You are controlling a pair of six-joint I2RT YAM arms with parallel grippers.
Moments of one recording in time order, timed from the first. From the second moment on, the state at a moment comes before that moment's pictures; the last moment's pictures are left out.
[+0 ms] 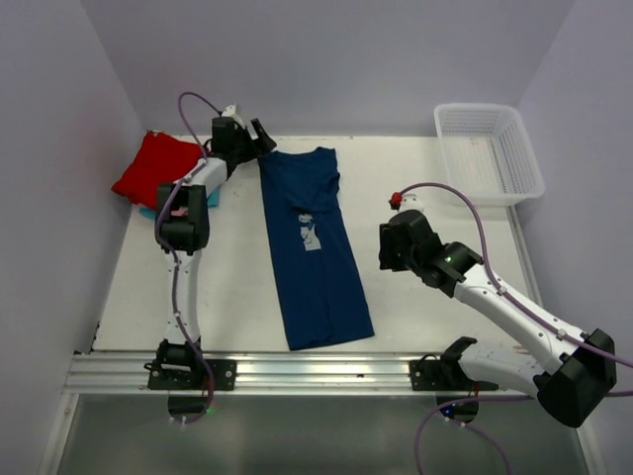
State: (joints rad) left arm -0.08 2.50 1.99 0.03 0.26 -0.49; right arm 0.66 1.07 0.88 -0.62 0.30 0.46
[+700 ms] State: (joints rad) left arm -0.46 1.22 0.49 0.11 0.29 -0.55; right arm 0.66 1.06 0.70 -0.49 0.14 0.47
